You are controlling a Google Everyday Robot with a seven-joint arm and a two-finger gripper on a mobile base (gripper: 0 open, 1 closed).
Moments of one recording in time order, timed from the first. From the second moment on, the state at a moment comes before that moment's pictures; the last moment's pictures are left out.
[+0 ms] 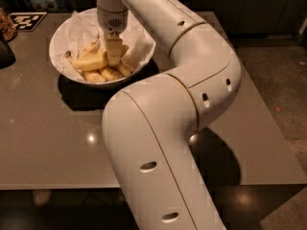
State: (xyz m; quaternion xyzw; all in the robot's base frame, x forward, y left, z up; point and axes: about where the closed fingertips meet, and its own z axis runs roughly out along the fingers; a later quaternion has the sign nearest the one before) arm 0.726 0.119 0.876 -0.79 0.60 0.01 0.11
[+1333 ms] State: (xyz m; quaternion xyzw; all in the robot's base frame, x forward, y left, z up) arm 0.673 0.082 0.954 -0.75 0.57 0.05 0.31
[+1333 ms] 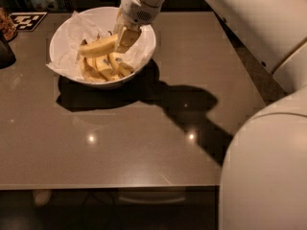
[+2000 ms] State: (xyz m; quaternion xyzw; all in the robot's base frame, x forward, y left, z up) arm 0.647 0.071 0.971 -0.75 0.55 0.05 0.37
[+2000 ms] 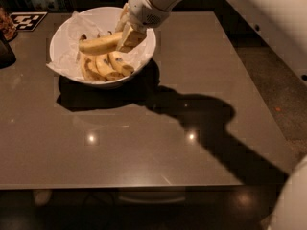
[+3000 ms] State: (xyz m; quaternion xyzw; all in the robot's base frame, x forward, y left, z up) arm 0.574 0.048 0.983 -0.73 0.52 0.03 0.44
